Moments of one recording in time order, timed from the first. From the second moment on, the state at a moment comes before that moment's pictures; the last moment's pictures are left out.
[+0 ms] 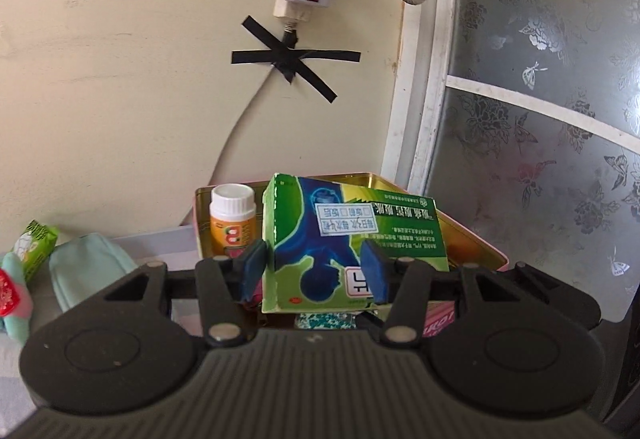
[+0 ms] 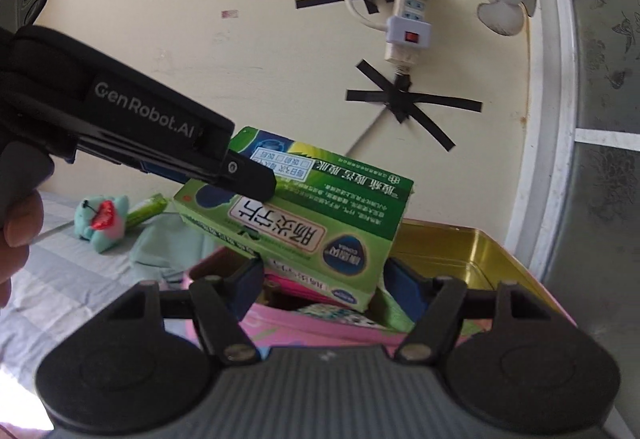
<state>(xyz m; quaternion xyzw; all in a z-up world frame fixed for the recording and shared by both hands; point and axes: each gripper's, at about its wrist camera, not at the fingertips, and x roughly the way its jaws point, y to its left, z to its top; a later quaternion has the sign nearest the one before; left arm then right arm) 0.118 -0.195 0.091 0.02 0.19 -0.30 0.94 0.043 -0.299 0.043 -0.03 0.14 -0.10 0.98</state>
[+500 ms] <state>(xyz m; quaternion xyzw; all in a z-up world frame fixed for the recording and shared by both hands) 0.154 -0.240 0.054 0.08 0.20 -0.19 0.96 0.083 -0.346 0.021 0.00 0.14 -0.19 0.97</state>
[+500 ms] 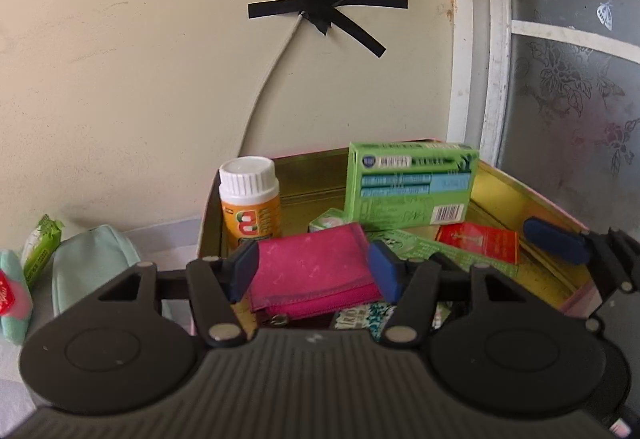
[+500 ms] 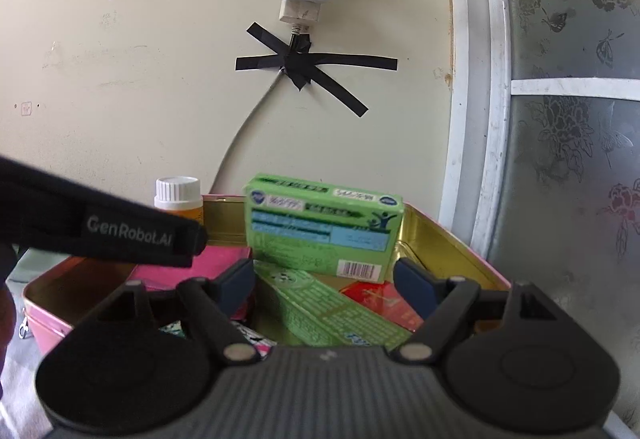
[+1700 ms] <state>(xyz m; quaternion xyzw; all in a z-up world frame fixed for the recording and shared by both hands) 0.143 0.017 0.007 0.01 0.29 0.00 0.96 0.114 -0.105 0.014 -0.13 0.15 0.01 0.98</state>
